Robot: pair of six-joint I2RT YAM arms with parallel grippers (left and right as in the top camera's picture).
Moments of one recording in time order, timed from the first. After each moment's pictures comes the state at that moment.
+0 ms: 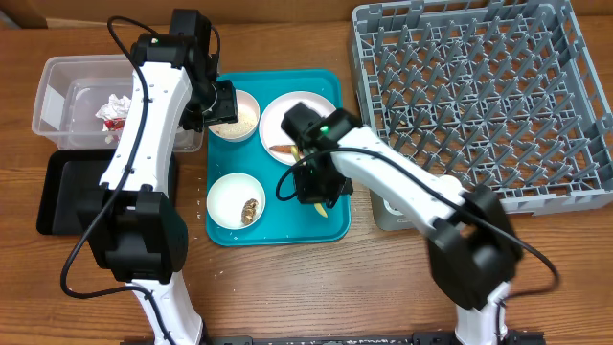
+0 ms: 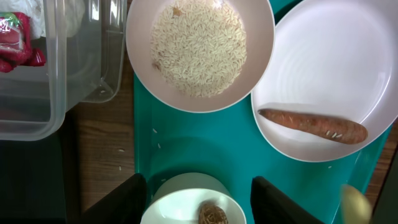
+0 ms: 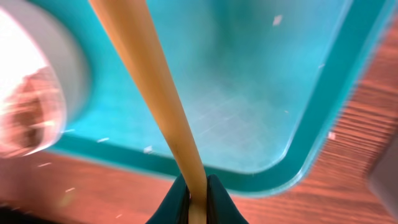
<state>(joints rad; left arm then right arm) -0.08 2.03 1.93 -1.30 0.07 -0.23 0.71 2.00 1.66 -1.17 -0.19 0.54</state>
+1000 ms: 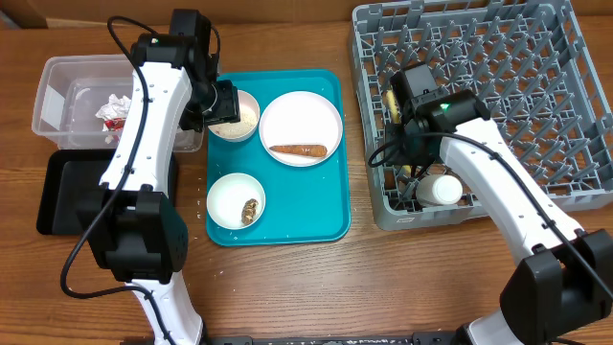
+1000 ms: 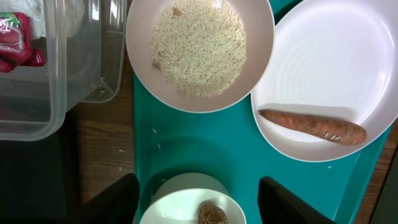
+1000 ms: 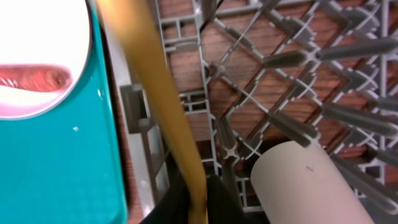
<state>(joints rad) -0.08 2.03 1.93 -1.30 0.07 -0.23 0.34 1.72 1.44 -1.06 0.06 0.39</state>
